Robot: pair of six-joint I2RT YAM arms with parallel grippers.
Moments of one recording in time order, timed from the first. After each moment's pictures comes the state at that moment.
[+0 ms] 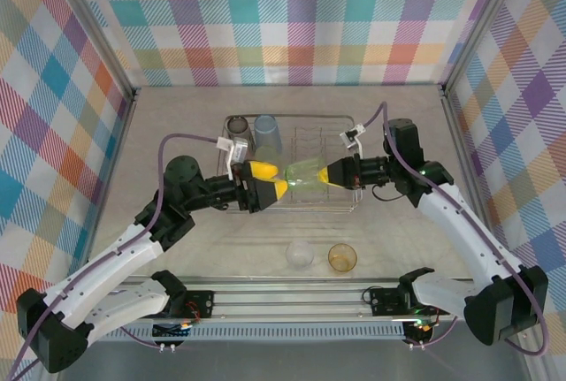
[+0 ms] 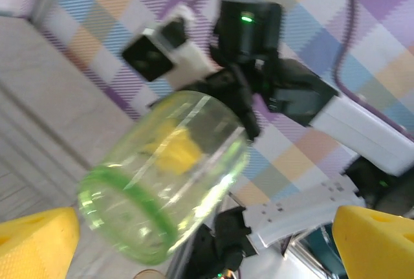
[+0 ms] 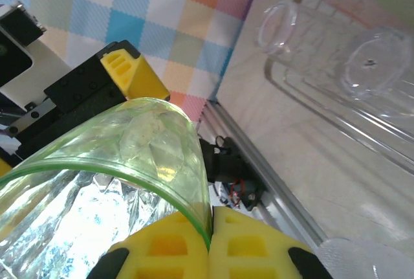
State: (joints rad) left arm -0.70 0.91 0.79 0.12 0.63 -0.65; right arm 0.36 1.13 1.00 -0.48 -1.10 0.61
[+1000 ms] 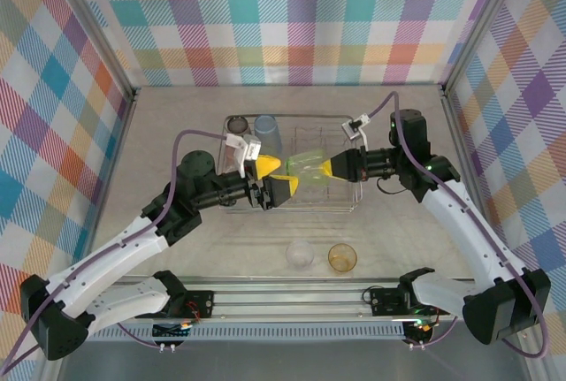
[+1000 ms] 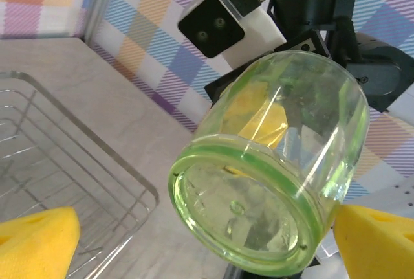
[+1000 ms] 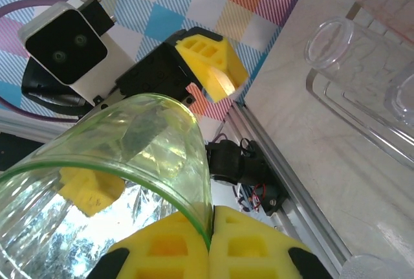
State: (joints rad) left arm -0.75 0.96 0.86 -0.01 0.40 -0.47; right arm 0.34 1.13 1.08 -0.49 -1.19 0.59
